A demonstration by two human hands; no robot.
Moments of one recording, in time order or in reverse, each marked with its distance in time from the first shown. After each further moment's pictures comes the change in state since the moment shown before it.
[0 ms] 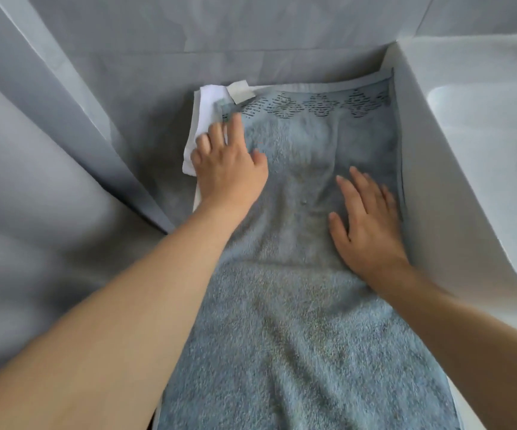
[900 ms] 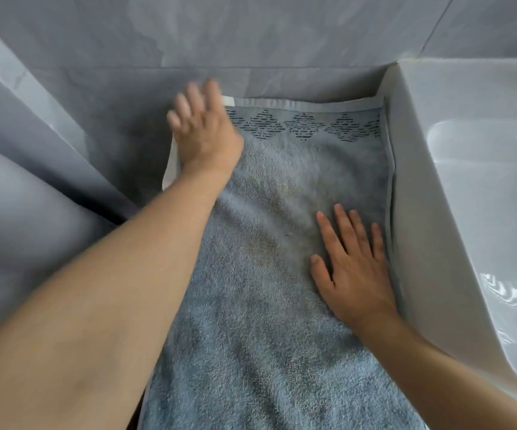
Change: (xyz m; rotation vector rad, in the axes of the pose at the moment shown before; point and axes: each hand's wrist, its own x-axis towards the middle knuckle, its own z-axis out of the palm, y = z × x) left_hand 0.111 0.014 0.014 0.110 0.146 -0.049; right_hand 0.006 0.002 -0.001 -0.075 -0.207 0.028
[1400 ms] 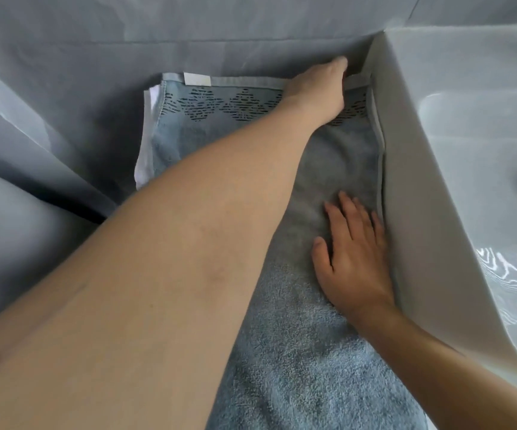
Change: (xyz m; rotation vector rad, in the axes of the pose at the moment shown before) left_hand 0.017 0.153 0.023 -0.361 -0.443 0.452; right_hand -0.001 0.000 0.003 0.102 0.176 0.119
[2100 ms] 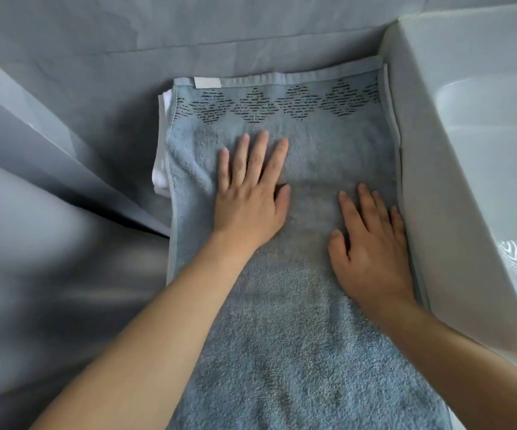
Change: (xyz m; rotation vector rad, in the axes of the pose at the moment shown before) left_hand -0.179 -0.080 0.030 0.365 0.151 -0.015; right_hand 0.005 0.001 0.002 -0.043 -0.084 0.061
